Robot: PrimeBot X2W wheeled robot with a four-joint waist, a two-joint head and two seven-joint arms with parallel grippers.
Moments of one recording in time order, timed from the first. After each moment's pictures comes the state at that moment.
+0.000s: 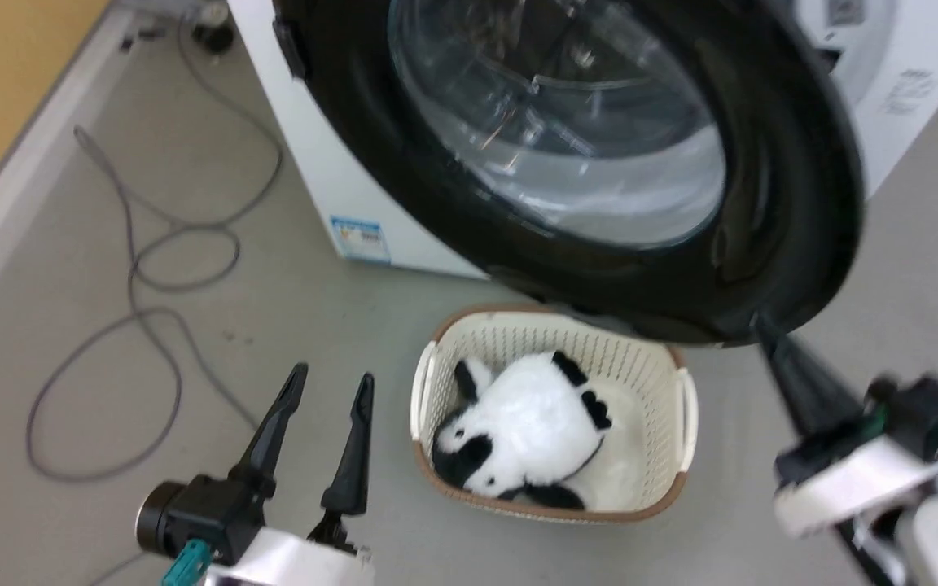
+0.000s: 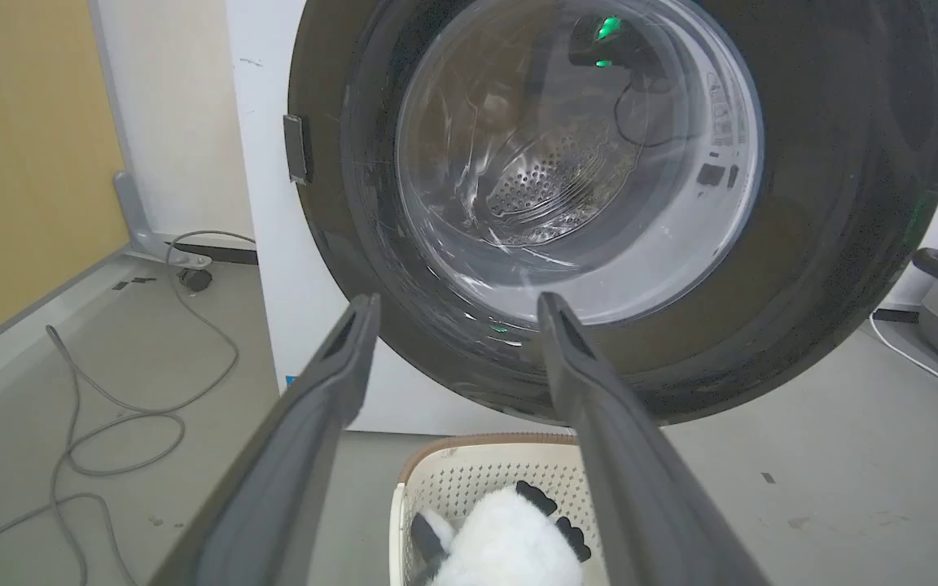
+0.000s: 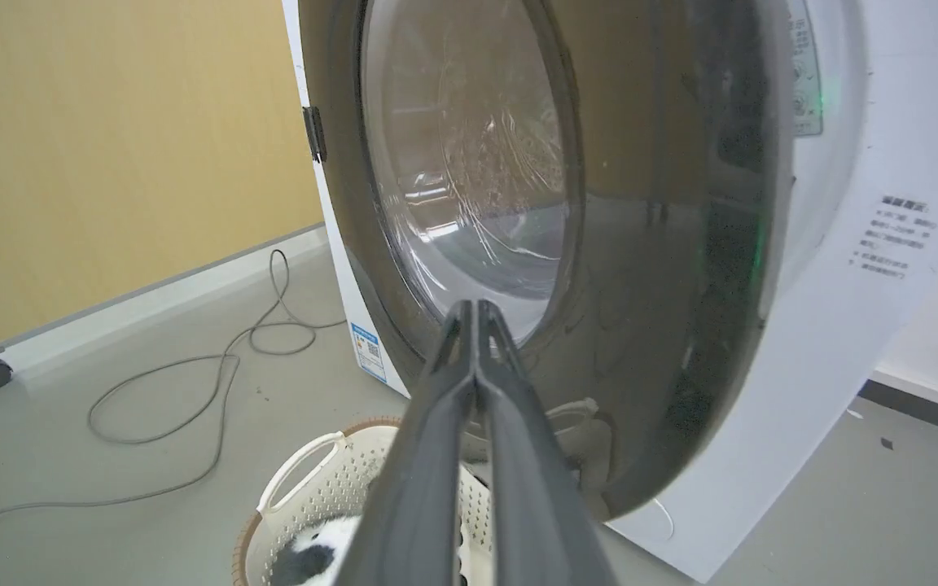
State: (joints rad) left arm 0.01 0.06 -0.14 -0.04 -0.18 -0.13 -0.26; right arm -0.19 -0.33 0.22 0.09 0.27 0.13 -0.22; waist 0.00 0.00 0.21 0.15
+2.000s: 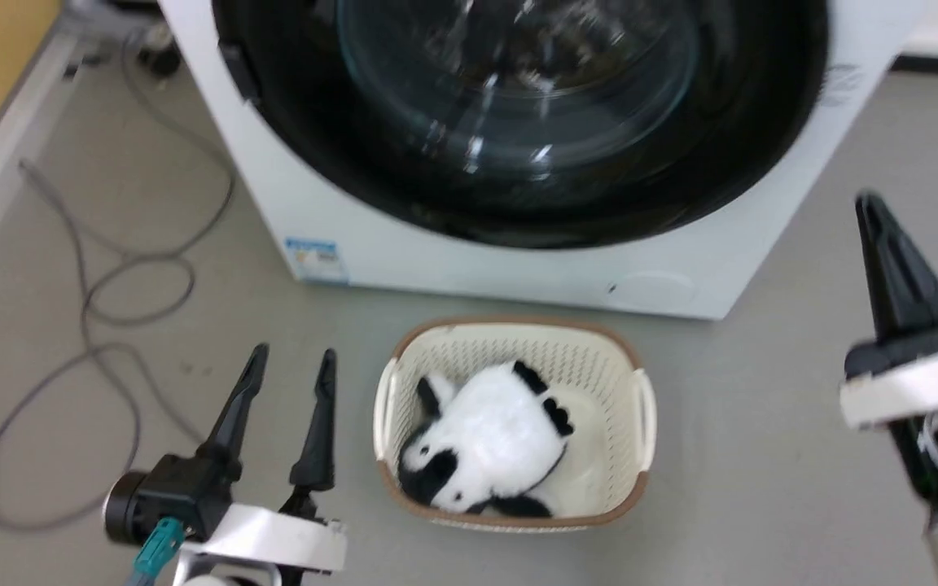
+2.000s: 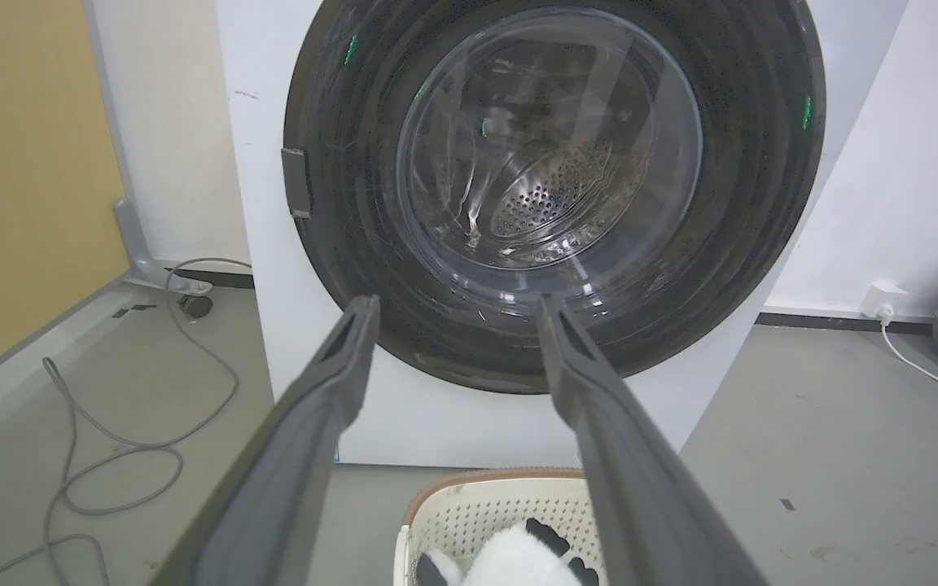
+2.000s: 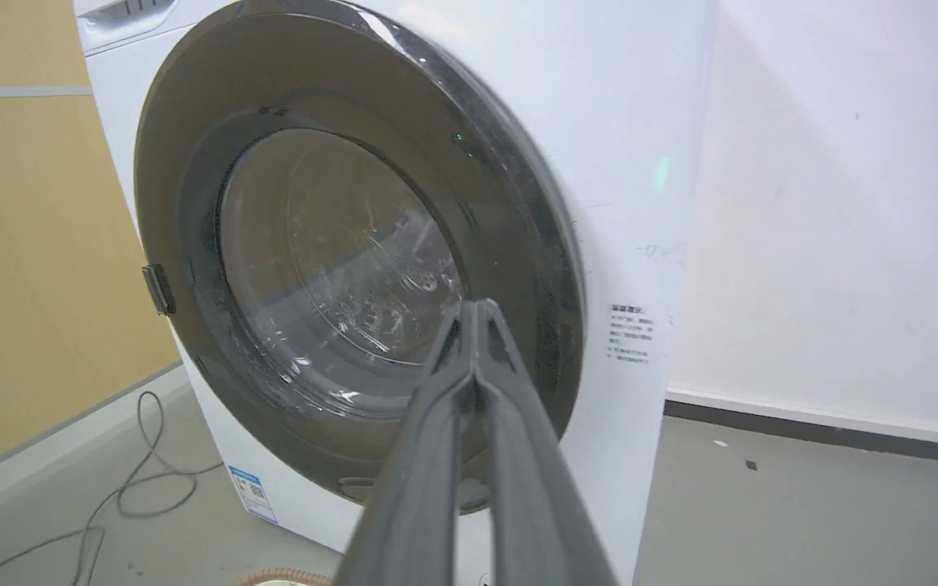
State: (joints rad) left arm -0.05 0.05 -0.07 0.01 -0.16 -0.11 -0.26; right arm -0.39 -0.34 0.09 0.21 0.39 0.13 -0.25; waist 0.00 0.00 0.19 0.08
